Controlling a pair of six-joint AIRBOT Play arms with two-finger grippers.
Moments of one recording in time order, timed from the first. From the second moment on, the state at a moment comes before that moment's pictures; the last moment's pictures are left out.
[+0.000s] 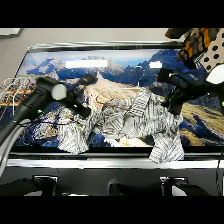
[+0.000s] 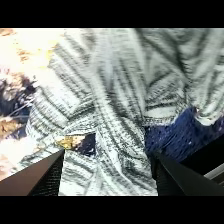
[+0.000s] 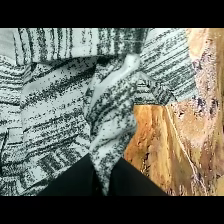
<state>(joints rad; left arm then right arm) -0.47 -1.39 1.41 1.47 -1.32 -1.43 -0.03 -1.22 1.40 -1.22 1.47 0.35</state>
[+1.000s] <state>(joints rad) -0.70 -1.47 1.05 0.91 -0.67 -1.52 -0.03 -1.17 1.40 -1.22 1.47 0.51</state>
